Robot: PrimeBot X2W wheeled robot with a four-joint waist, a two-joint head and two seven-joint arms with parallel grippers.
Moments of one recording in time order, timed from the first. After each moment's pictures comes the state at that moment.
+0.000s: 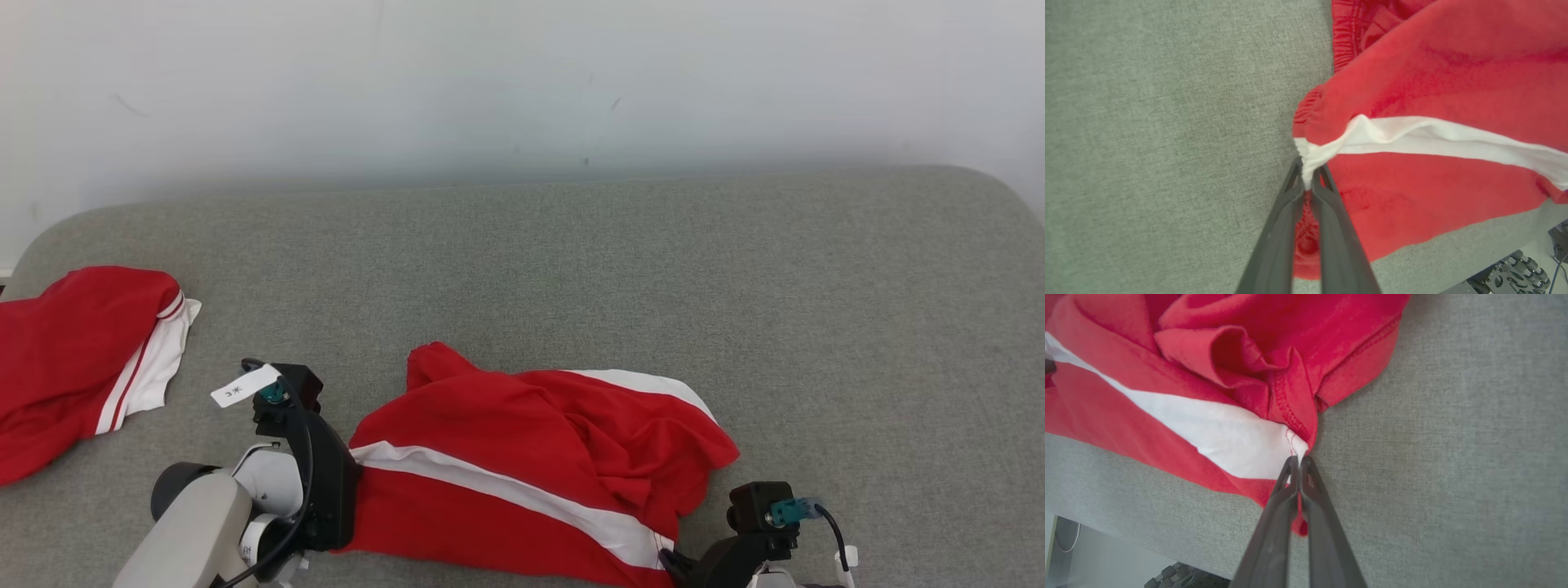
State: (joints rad) left arm -0.55 0.22 -0.54 0.68 -0.54 -0.11 0.62; right arm -0.05 -0.06 0.34 0.27 0.55 -0.12 0.43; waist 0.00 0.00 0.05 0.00
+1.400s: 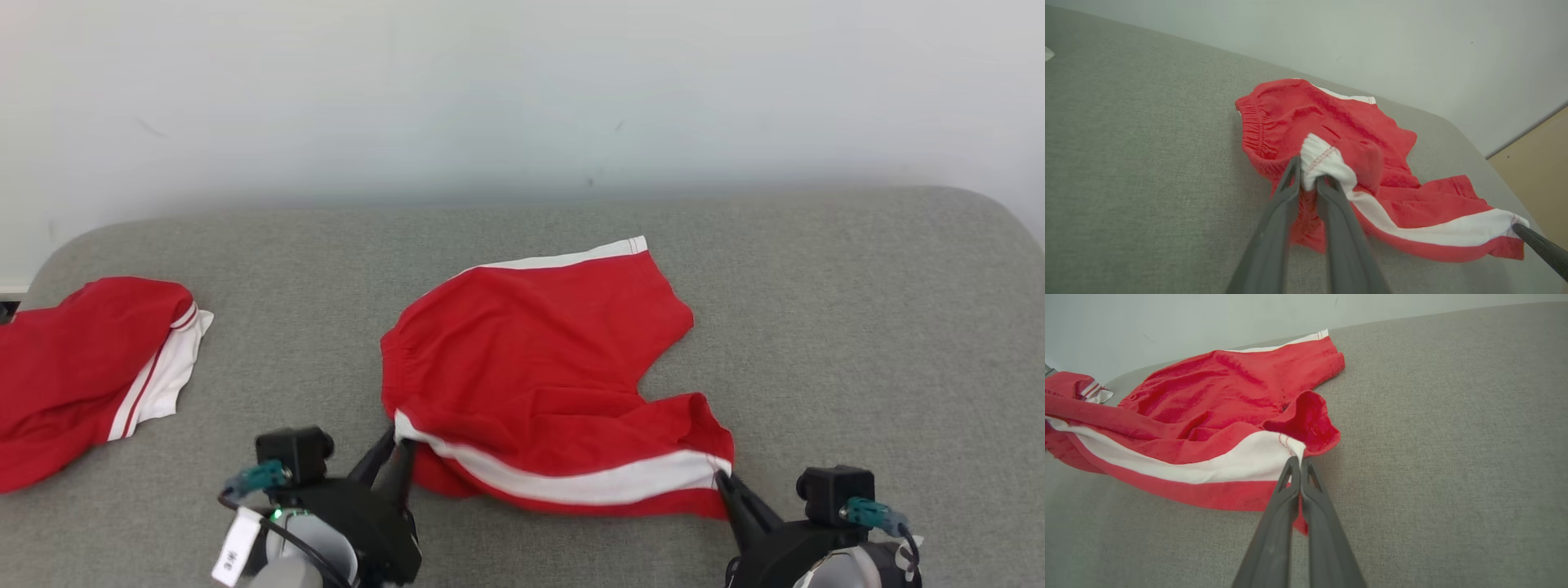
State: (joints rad) left arm -0.37 0.07 -0.44 0.56 -0.58 -0.06 -0.05; right arm -0.06 -0.12 0.24 0.23 0.46 -0.08 0.06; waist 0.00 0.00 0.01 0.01
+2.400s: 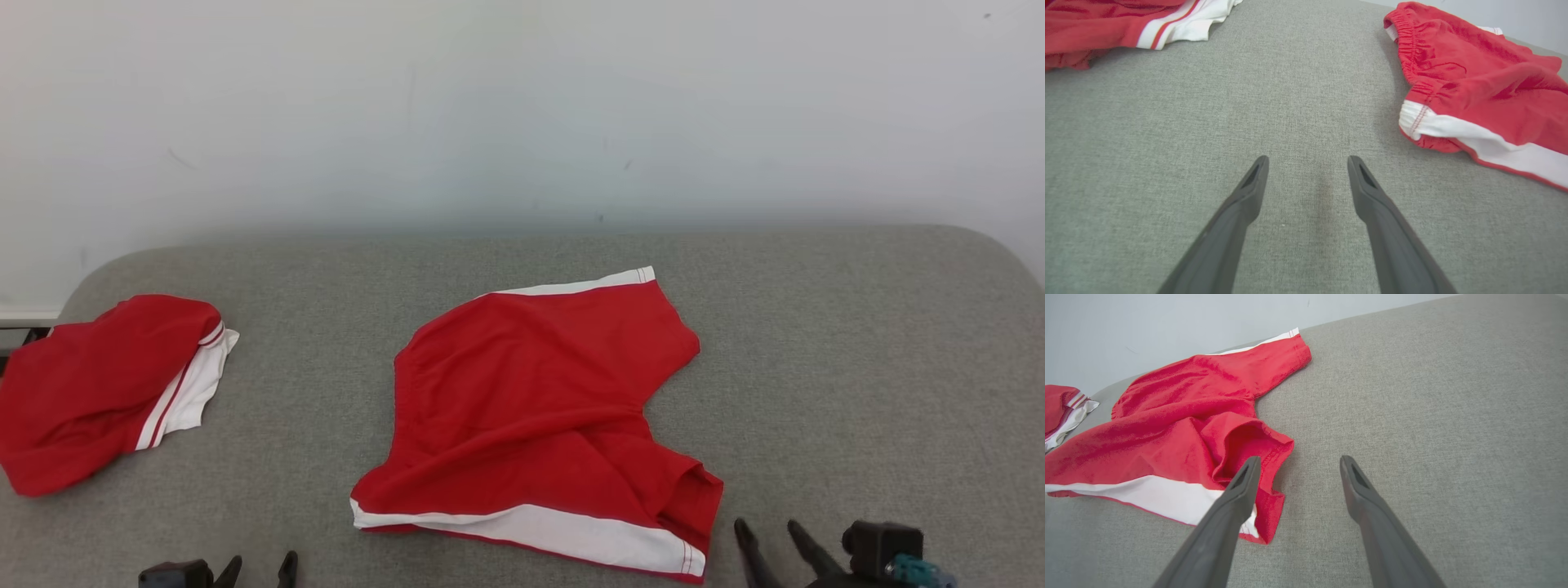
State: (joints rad) left arm -0.13 0.27 -0.43 0.62 -0.51 0.00 -0.13; right arm 0.08 -0.13 0.18 0.19 0.49 -0.09 0.04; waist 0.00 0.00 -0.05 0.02
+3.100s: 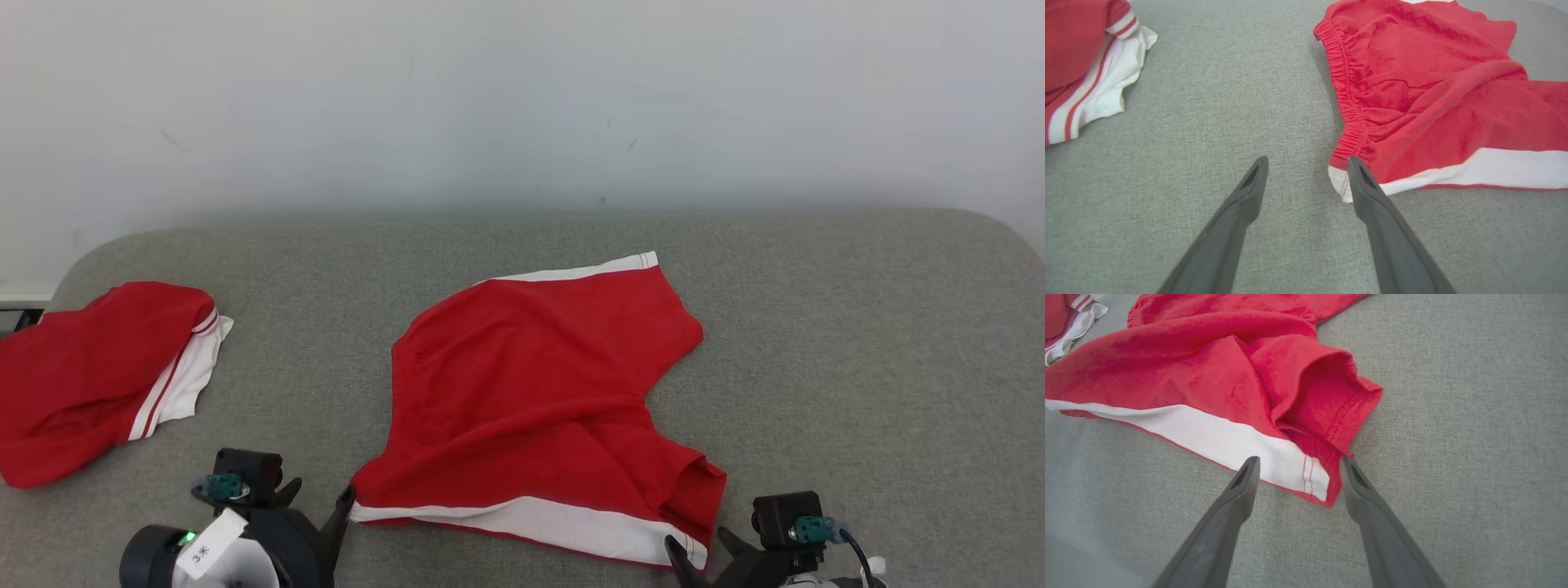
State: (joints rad) left arm -0.30 0.30 -0.54 0.50 -0.45 -0.02 0.17; right arm 0.02 -0.10 0.31 0.16 0.40 -0.12 0.33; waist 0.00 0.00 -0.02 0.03
